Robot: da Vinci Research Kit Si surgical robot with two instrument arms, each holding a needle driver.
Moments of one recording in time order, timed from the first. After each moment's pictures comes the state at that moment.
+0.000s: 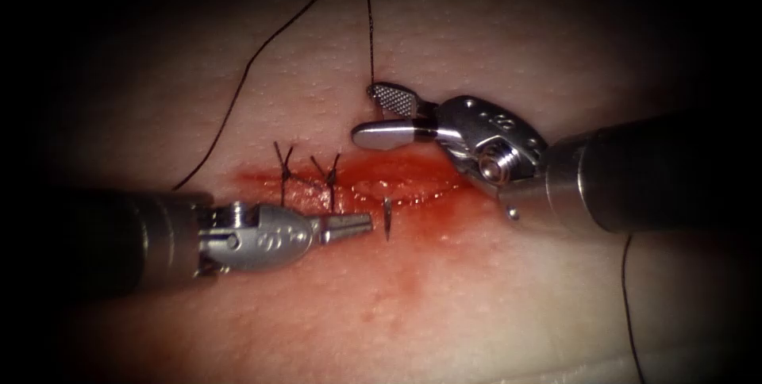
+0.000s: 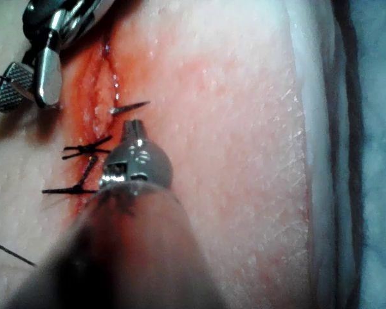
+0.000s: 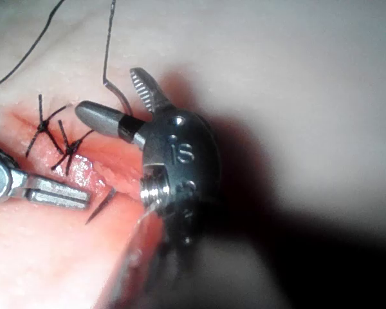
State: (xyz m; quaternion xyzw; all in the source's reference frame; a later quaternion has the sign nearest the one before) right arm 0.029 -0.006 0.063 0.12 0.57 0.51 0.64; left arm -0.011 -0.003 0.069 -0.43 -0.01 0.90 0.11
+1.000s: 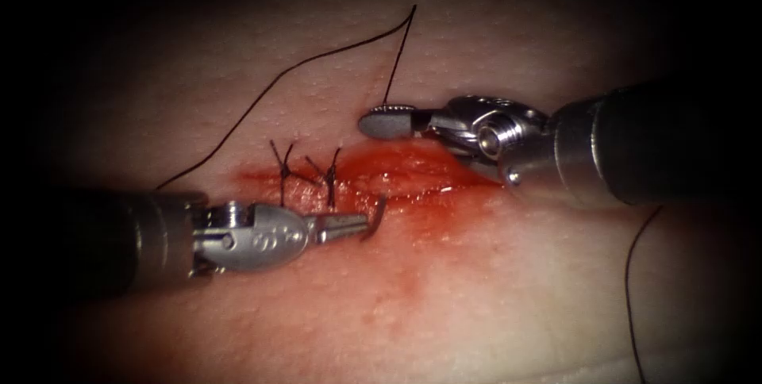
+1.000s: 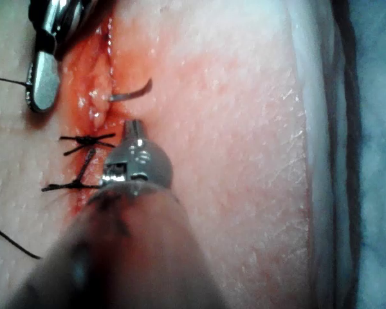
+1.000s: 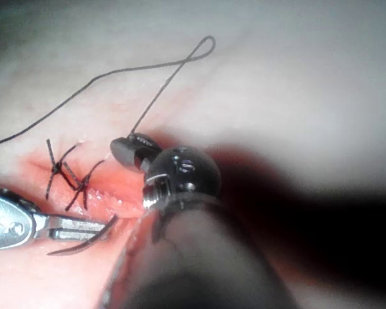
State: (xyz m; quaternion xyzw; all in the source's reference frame) right arm 0.030 -0.009 0.061 0.34 0.44 0.60 0.58; left arm -0.010 -0.003 0.068 -0.43 -0.01 0.89 0.11
